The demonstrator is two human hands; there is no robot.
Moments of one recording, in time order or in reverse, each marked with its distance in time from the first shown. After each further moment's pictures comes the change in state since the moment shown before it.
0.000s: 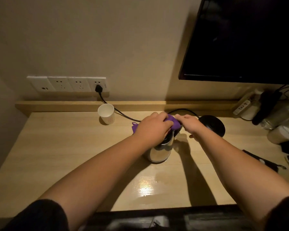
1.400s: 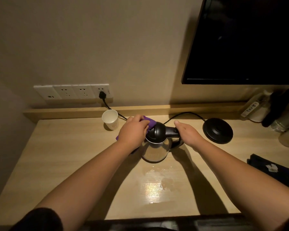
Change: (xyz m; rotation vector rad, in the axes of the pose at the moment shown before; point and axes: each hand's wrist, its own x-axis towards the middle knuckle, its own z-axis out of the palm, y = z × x) left_hand -0.019 -0.063 0.015 -0.148 0.038 -0.320; right_hand 0.017 0.022 0.027 -0.147 -0.055 -0.263
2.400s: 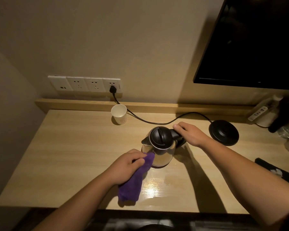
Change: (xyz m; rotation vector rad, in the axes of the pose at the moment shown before) left_hand -0.125 -0.034 0.011 -0.760 -0.354 -0.147; right_hand -0.007 -0.011 0.003 -0.253 -0.164 -0.206
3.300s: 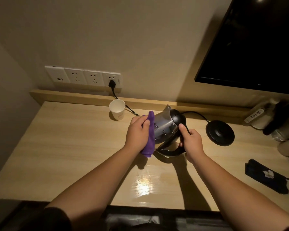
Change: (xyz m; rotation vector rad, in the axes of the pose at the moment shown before) left_hand 0.088 0.039 0.012 -0.127 0.593 -0.062; right_hand -0.025 -0.002 0.046 0.779 0.489 0.371
